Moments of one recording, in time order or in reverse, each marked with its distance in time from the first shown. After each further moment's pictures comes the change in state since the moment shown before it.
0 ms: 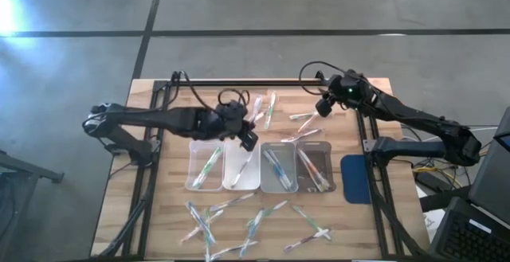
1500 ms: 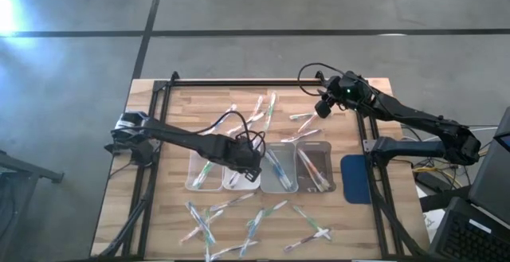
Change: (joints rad) left arm -0.122 0.298 -0.006 -0.250 0.224 -0.392; right arm 0.001 0.014 -0.007 -0.007 -0.013 0.022
